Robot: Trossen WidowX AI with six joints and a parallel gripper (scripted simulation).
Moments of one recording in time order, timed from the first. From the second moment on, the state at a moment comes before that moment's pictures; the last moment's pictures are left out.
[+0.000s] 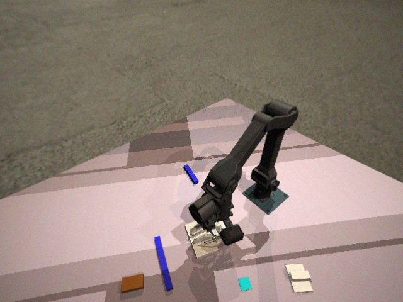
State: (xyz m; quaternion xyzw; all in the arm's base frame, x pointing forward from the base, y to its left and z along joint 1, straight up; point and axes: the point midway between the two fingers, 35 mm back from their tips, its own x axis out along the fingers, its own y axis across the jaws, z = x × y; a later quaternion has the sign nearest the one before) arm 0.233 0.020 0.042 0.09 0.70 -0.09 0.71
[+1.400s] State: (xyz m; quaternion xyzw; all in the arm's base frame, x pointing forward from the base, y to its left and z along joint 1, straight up) arm 0.234 0.020 0.105 0.09 0.69 -0.08 0.71
